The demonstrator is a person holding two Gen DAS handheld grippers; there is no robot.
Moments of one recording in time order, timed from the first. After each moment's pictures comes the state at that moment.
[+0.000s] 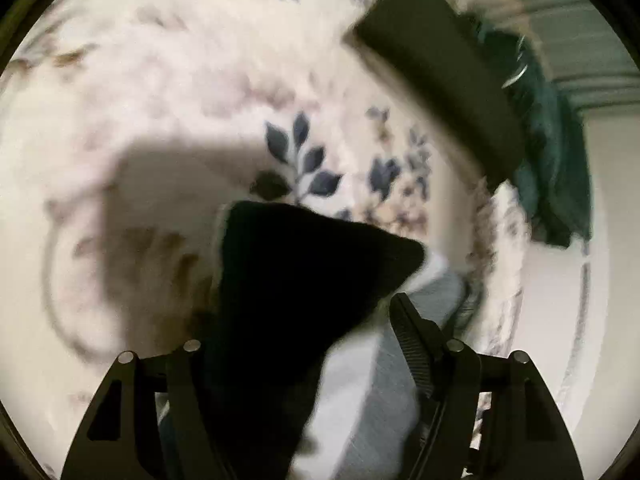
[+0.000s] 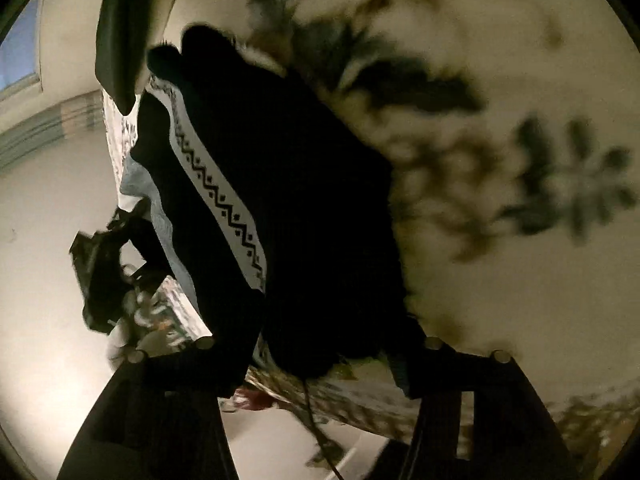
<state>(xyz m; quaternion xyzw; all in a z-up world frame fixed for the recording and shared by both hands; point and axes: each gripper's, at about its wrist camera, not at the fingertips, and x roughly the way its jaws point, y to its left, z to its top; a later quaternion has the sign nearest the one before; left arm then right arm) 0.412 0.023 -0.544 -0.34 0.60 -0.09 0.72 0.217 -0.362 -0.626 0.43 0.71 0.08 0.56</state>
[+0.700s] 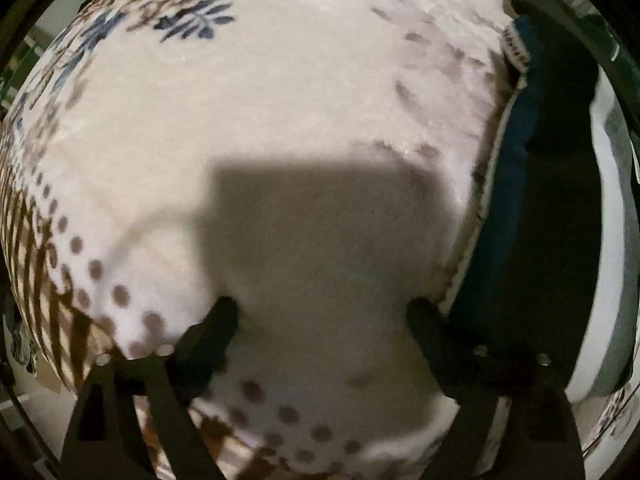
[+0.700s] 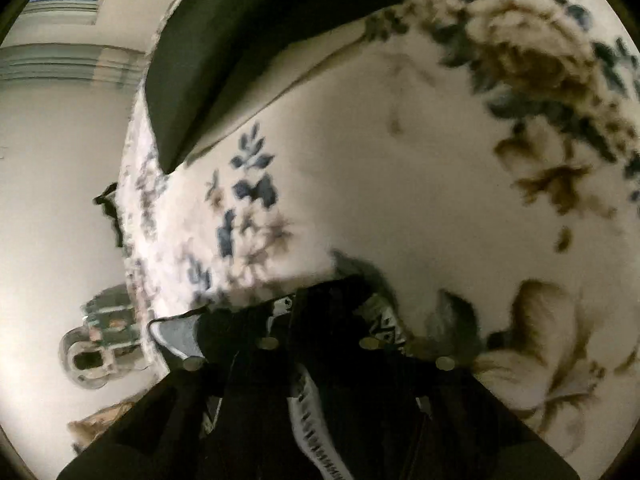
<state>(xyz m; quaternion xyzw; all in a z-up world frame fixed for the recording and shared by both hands) 0.248 0.069 -0.610 -0.18 0.64 0.14 0.74 0.436 -0.298 -0.590 0.32 0.63 0.12 0.70</state>
